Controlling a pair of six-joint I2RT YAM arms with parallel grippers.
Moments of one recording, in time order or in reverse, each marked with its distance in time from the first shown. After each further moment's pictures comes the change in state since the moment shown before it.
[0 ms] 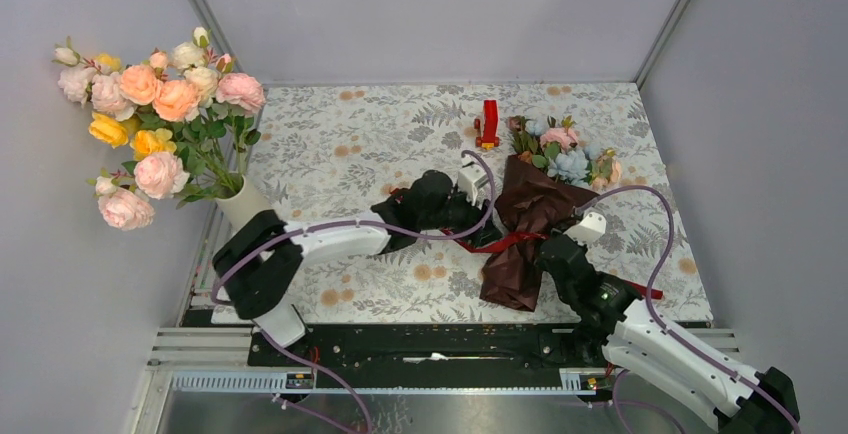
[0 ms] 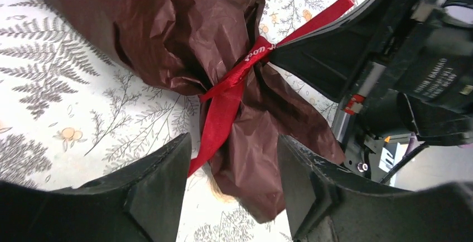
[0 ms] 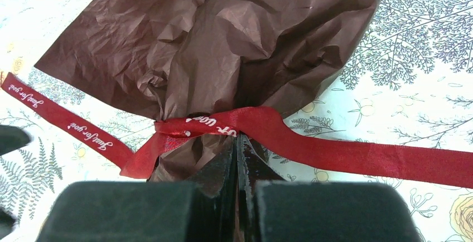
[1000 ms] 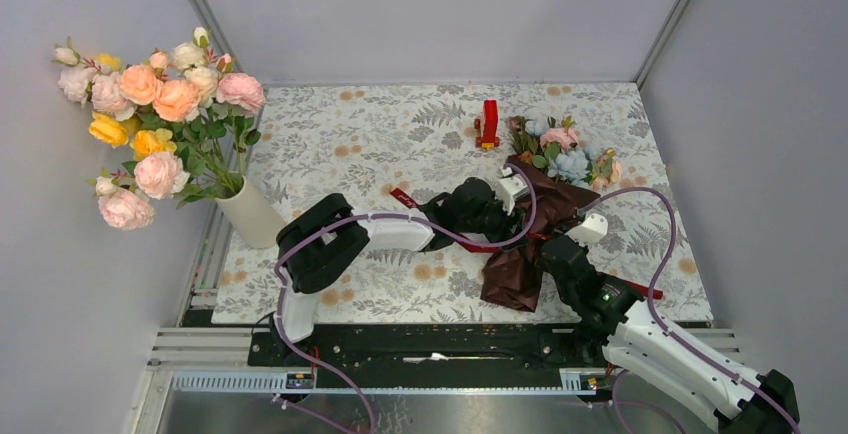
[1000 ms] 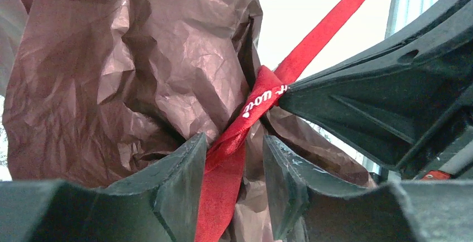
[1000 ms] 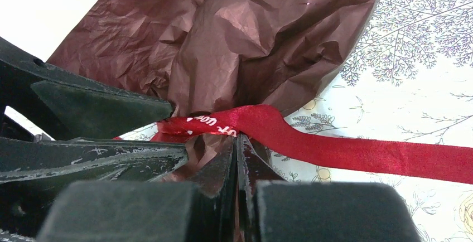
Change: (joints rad) left arm -0.076 0.371 0.222 0.141 0.014 0.084; right arm 0.000 -0.017 -0.002 -0.021 -0.003 0.023
